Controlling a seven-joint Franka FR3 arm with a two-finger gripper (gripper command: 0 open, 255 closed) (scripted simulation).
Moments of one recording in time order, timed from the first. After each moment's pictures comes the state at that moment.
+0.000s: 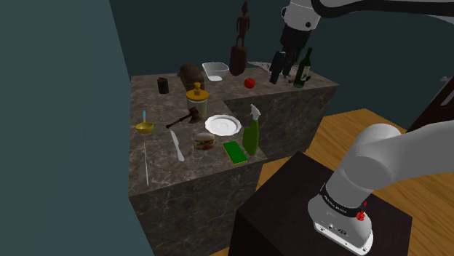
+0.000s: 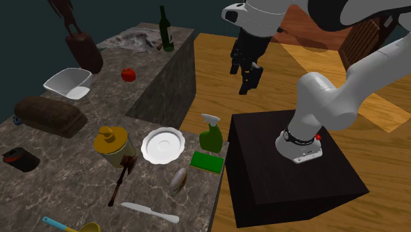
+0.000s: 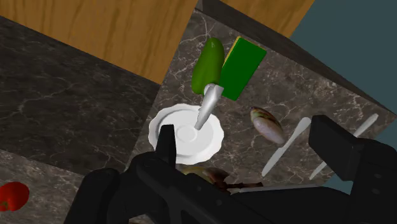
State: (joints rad) arm 0.01 -0.81 0.04 -2.39 -0.02 1.72 -0.07
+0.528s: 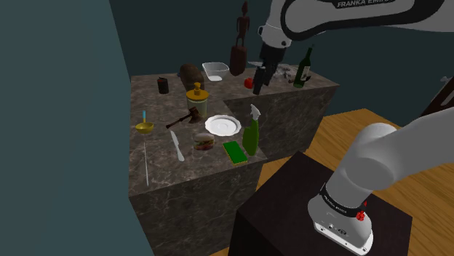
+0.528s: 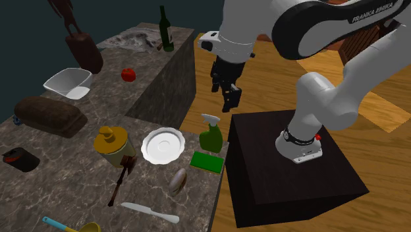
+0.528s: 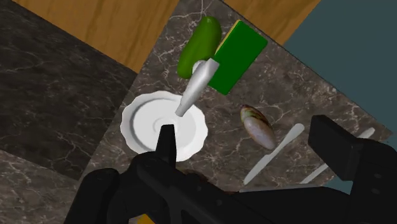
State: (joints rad) arm 0.05 -0.64 0.02 -2.42 -0.02 1.91 -0.16
